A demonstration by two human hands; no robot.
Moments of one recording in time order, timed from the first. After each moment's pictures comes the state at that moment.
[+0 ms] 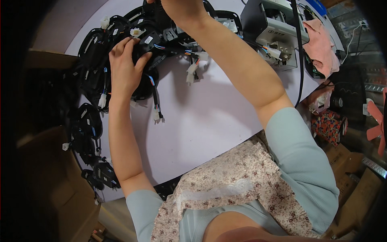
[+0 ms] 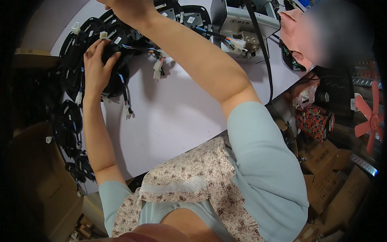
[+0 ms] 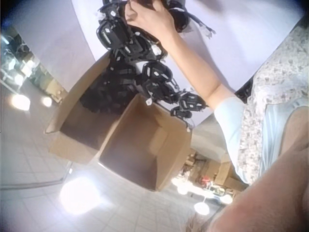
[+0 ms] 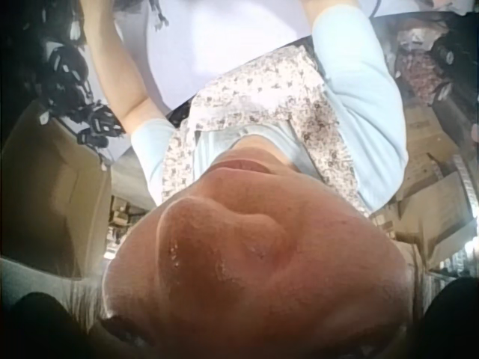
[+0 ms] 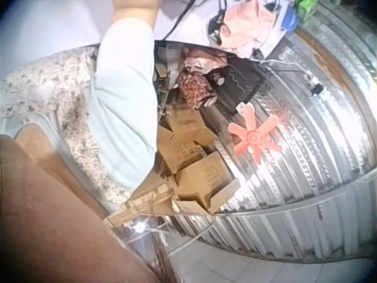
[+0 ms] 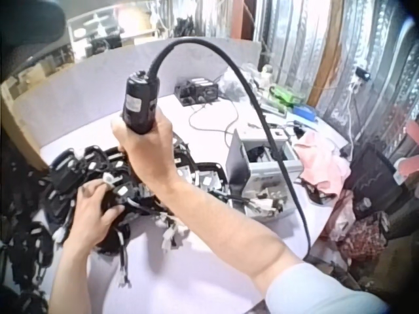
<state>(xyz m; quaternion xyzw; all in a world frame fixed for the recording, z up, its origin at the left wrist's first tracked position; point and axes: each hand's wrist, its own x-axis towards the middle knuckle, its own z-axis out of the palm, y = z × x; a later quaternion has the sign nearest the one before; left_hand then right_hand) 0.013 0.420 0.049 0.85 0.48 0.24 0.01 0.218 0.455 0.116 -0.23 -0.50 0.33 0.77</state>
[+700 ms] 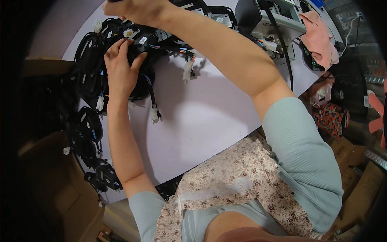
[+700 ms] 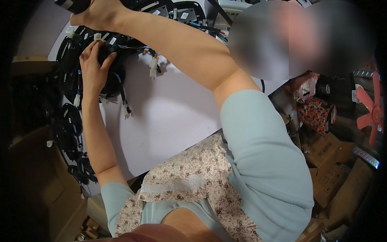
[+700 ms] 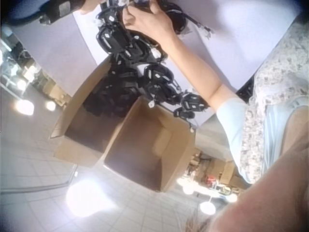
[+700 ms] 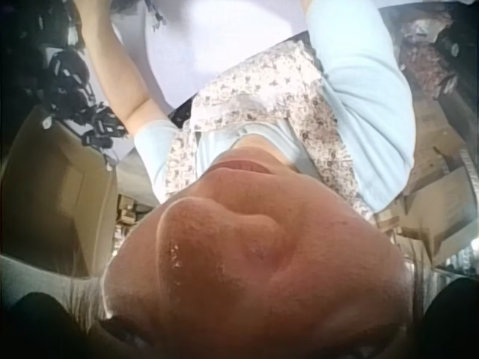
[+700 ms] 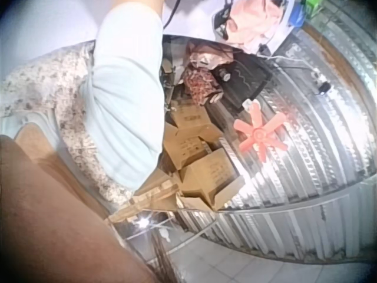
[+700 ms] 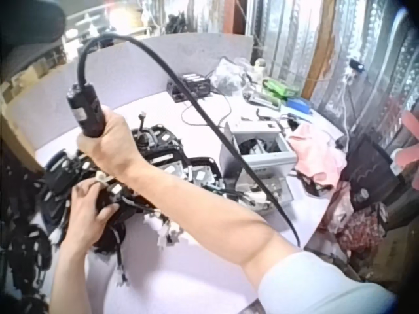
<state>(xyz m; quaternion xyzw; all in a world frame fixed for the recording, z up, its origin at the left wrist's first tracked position) 0.017 0.423 0.050 0.85 0.48 0.23 -0.01 0.193 0.478 0.118 -0.21 -0.58 0.39 0.69</state>
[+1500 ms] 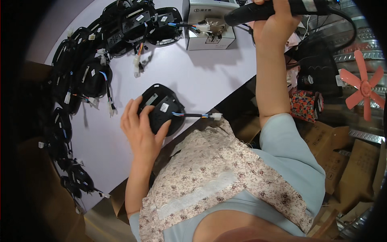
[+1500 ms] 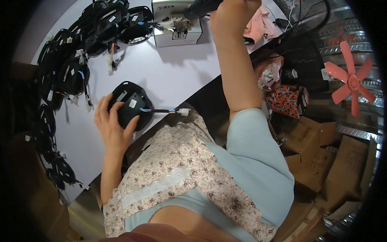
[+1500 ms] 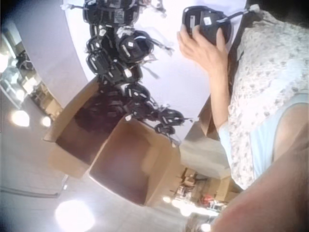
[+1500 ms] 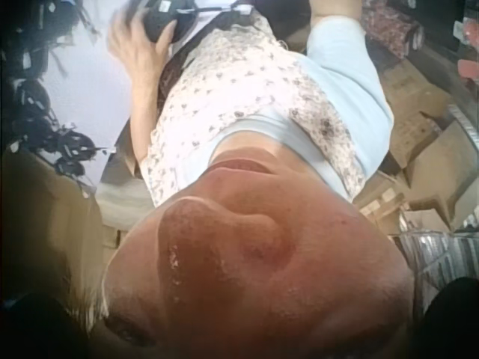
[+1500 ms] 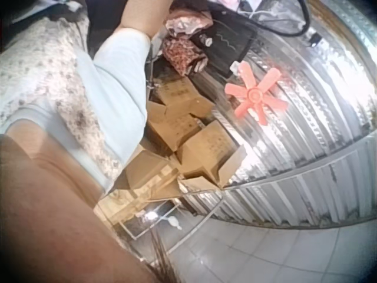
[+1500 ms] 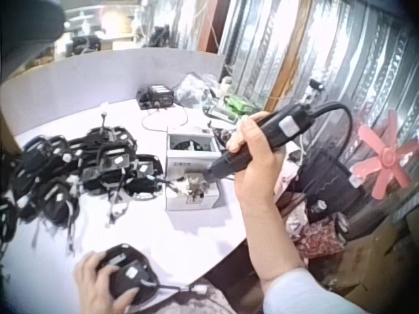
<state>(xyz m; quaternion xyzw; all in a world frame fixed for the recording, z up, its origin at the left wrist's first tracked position) 0.076 0.168 0.045 0.85 0.47 0.23 0.10 0.417 0.259 0.154 -0.27 -0.44 0.17 0.84</state>
